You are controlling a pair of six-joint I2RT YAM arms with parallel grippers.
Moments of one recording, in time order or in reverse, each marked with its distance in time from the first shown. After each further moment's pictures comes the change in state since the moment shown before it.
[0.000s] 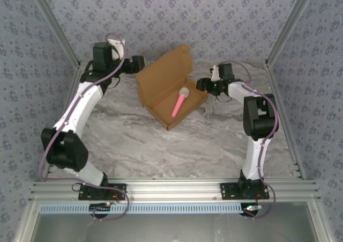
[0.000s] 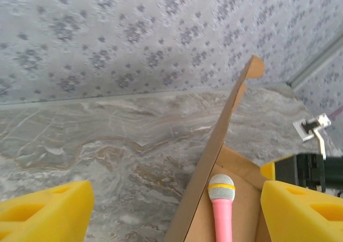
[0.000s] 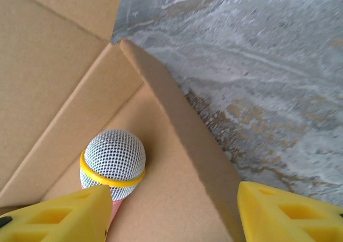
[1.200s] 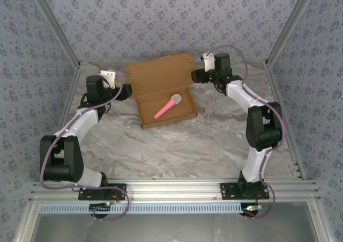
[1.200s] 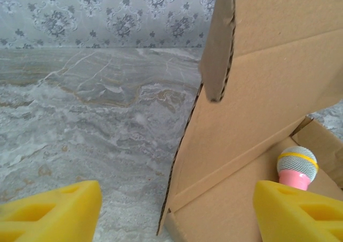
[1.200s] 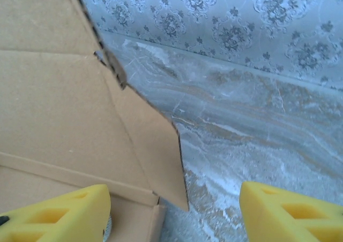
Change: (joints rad) left arm 0.142 -0.106 -0.567 0.421 0.056 0.144; right arm 0.087 -0.149 0.045 0.111 0.169 -0.413
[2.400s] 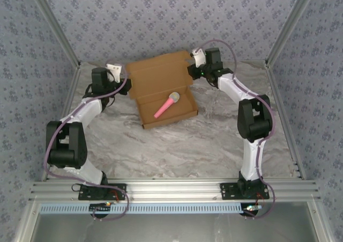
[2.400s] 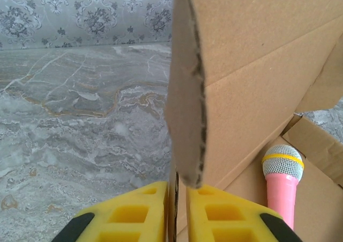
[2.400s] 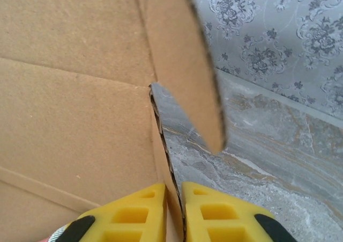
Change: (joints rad) left arm -0.030 0.156 0.151 -0.052 0.047 0.014; right arm 0.063 0.143 0.195 -0.066 0.019 -0.059
